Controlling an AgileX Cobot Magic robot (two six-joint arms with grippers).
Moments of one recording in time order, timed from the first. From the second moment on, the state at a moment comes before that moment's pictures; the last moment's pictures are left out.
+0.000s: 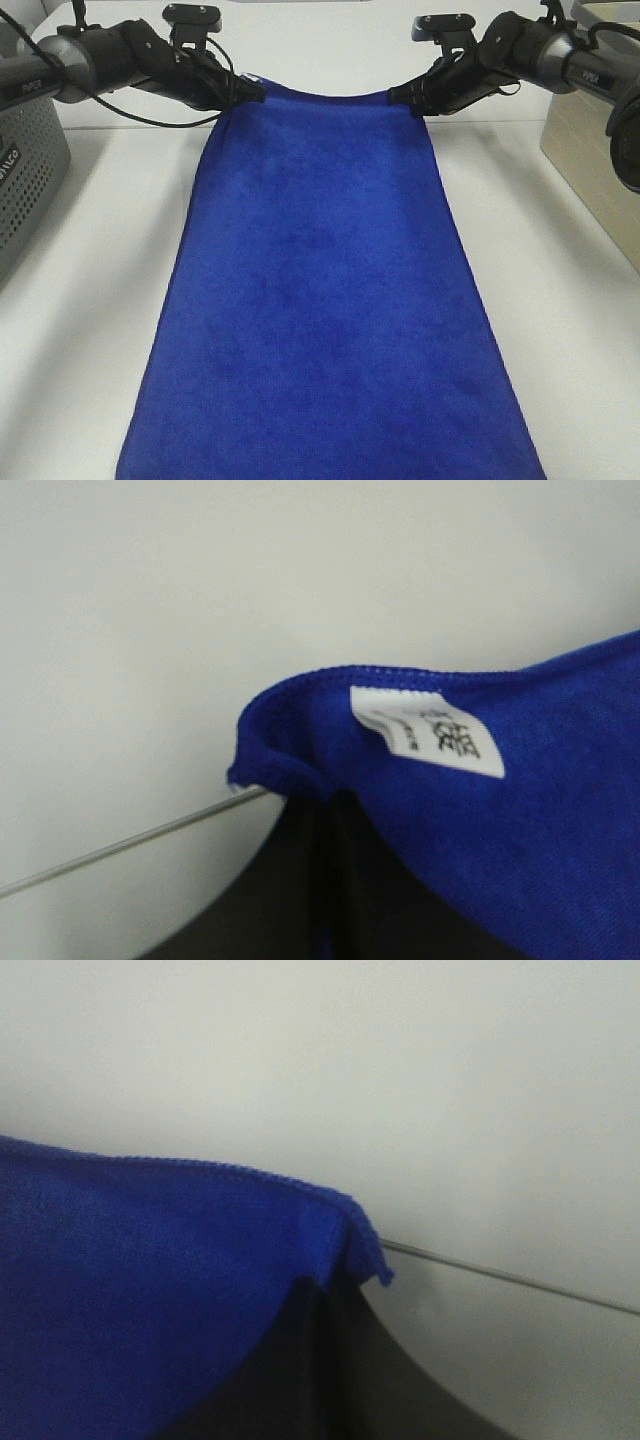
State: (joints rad) left arm -0.22 2.66 -2.31 -0.43 0.34 0.40; right arm 0.15 2.70 -2.36 0.31 0.47 -0.36
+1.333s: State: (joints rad) left arm -0.22 2.74 -2.31 -0.40 0.26 0.40; right arm 0.15 2.72 -2.36 0.46 0.45 -0.47
